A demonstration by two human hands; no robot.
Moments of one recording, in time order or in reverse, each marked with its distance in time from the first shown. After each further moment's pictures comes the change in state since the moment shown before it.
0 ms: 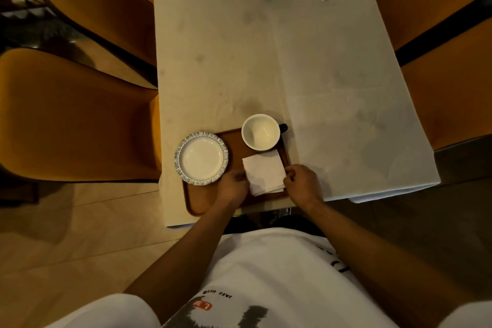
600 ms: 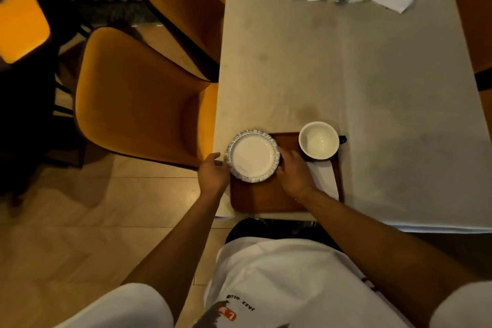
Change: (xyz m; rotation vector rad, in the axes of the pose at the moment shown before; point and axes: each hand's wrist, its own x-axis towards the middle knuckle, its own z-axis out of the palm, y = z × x) left_hand 0.007 -0.023 -0.149 0.024 0.483 0.029; right_hand 0.016 -0.120 0.078 -0.096 -0.233 -0.296
